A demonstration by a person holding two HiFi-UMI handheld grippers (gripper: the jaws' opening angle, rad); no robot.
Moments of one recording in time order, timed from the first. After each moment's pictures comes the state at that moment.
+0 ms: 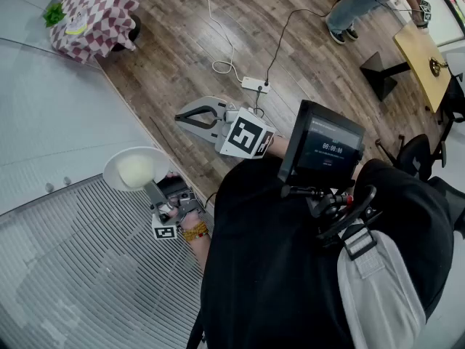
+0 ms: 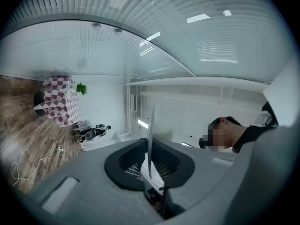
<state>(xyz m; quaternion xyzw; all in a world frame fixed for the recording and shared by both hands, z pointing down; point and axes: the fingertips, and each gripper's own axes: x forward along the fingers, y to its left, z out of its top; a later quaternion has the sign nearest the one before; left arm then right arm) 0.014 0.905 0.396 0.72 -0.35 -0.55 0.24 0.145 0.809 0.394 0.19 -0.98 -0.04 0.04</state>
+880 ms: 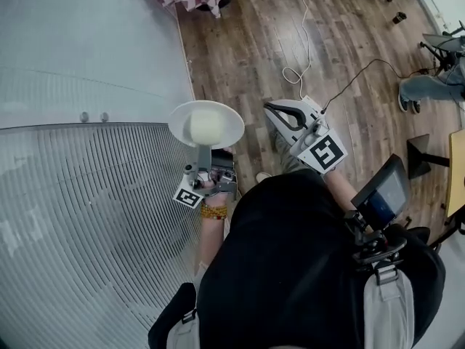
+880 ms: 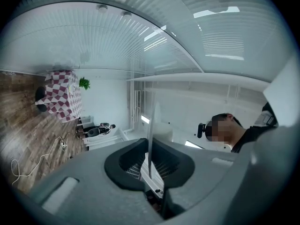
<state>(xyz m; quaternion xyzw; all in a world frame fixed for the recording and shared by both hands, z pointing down) 0.038 0.820 0.379 0.73 -0.34 -0.52 0.29 0.170 0.738 0.387 0.19 -0.98 0.00 0.00</state>
